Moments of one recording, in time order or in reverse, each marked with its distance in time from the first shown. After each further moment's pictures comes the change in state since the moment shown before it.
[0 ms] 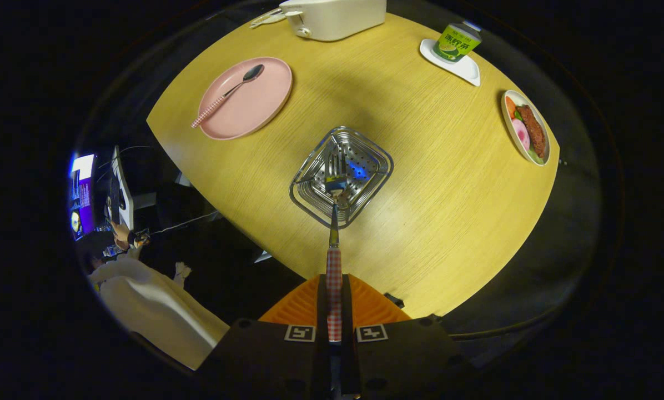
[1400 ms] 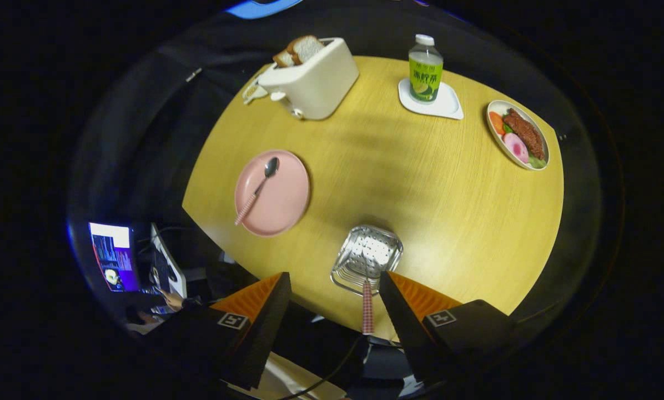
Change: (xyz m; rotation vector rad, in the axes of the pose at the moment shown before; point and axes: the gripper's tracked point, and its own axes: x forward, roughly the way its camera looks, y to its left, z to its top) arm -0.080 0.028 0.103 0.264 -0.500 0.208
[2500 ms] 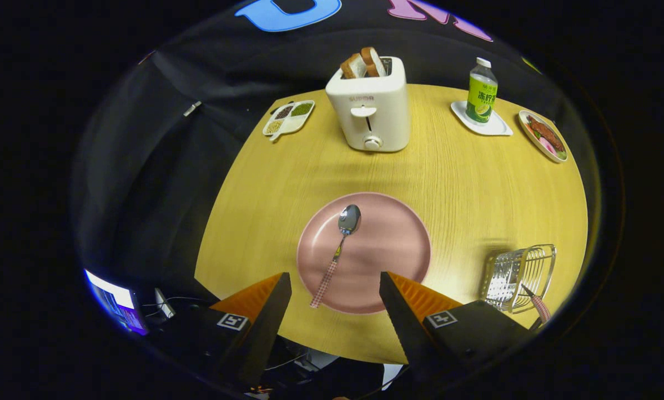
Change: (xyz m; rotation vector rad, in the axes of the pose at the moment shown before) arm 0.159 0.175 0.036 0.146 -0.221 -0.056
